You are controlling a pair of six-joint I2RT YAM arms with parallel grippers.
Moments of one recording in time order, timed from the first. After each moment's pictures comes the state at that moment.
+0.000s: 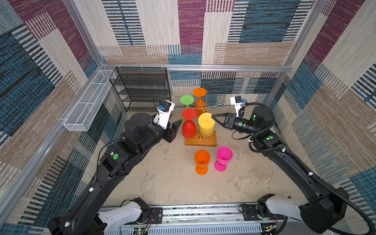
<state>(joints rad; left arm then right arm) -0.67 1.06 1.51 -0.67 -0.10 0.03 0.40 1.22 1.15 0.04 -0.72 0.92</state>
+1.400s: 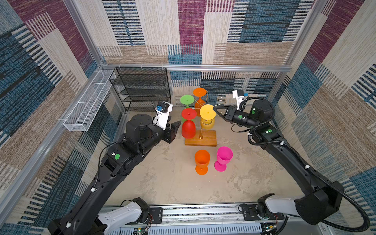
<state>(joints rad) -0.64 1.05 1.46 -0.67 -0.07 -0.03 0.35 1.30 1.26 0.00 -0.64 0.91</state>
